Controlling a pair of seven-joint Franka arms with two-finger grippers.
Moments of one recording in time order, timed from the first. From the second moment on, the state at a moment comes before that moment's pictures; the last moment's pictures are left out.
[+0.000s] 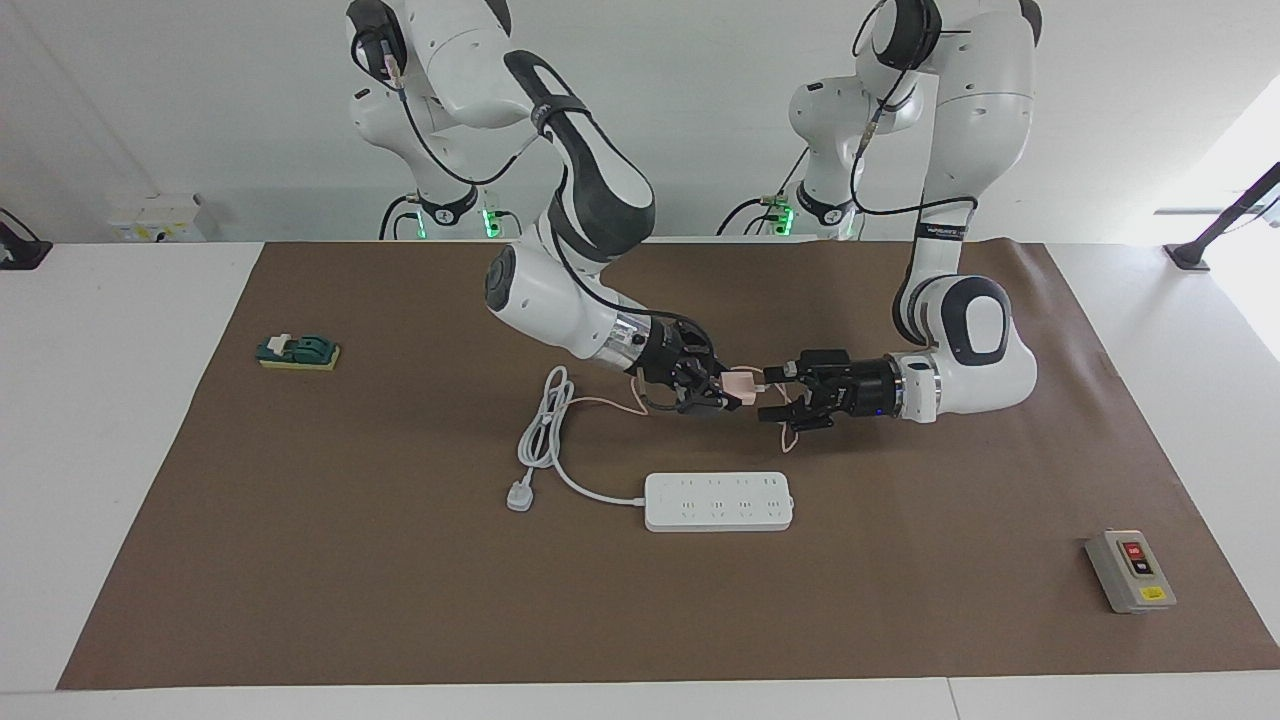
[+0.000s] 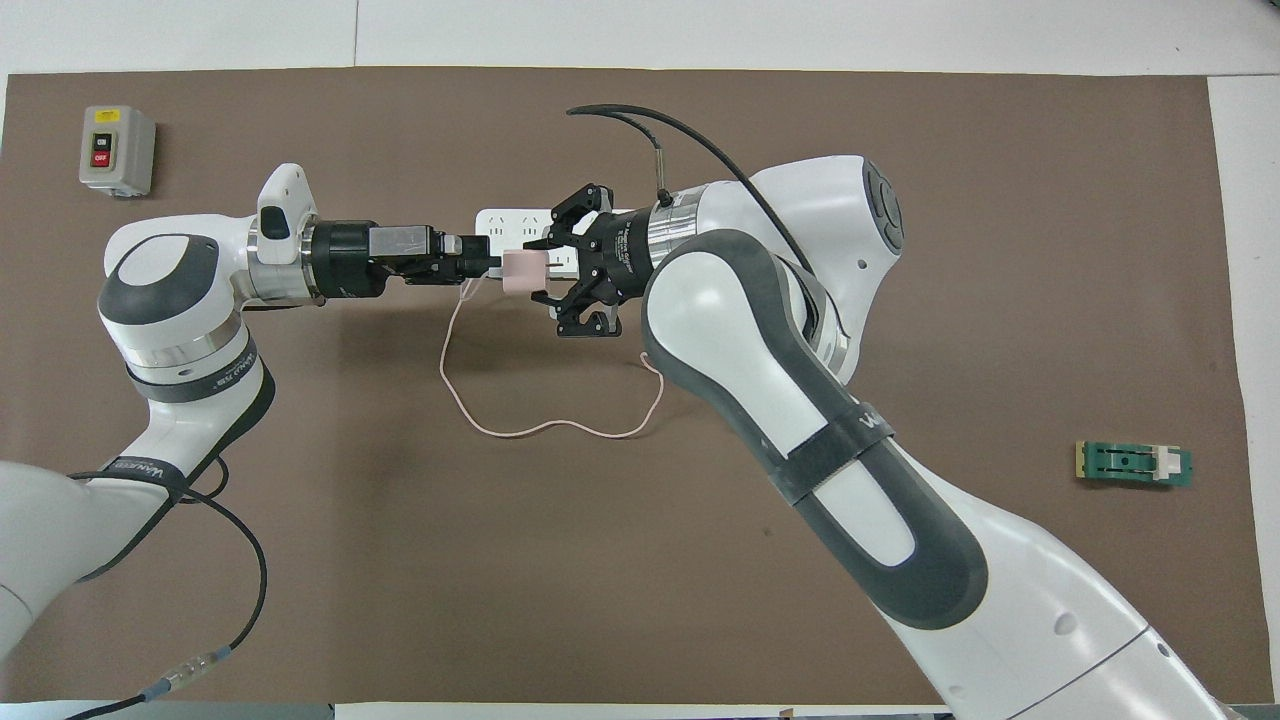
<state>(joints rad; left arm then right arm) 0.06 0.45 -0.18 -1.84 -1.49 1.71 0.77 0.52 0.48 -0.01 -1.54 1.06 2.27 1.37</state>
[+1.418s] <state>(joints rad) 0.06 0.45 -0.21 -1.85 -1.52 1.68 0.77 0.52 0.48 -0.01 -1.54 1.06 2.27 1.37</state>
